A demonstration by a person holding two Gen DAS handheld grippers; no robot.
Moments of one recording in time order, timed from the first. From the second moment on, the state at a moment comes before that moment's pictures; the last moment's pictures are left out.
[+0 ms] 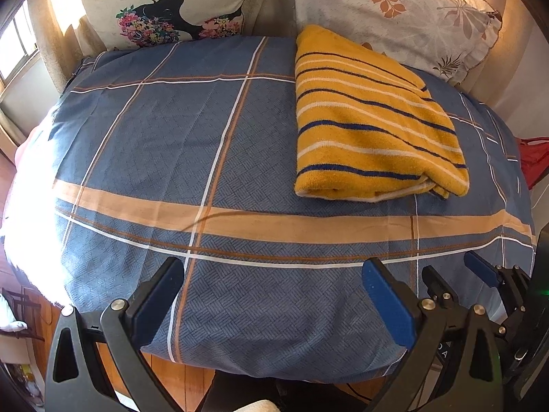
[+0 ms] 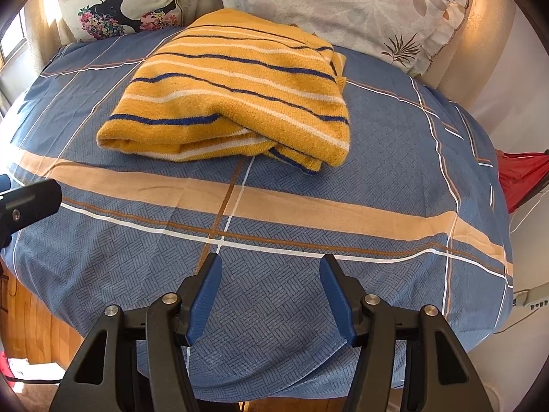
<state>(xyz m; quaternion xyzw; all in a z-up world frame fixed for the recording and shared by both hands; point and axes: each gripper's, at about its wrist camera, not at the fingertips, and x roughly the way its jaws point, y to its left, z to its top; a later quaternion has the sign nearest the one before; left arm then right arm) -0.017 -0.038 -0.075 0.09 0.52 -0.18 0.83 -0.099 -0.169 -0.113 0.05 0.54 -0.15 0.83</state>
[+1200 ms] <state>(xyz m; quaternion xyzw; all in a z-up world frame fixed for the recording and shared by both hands) -0.015 -0.046 -0.089 0.10 0.54 -0.18 0.82 -0.094 -0.171 -0.121 0.06 0.55 -0.14 0.82</state>
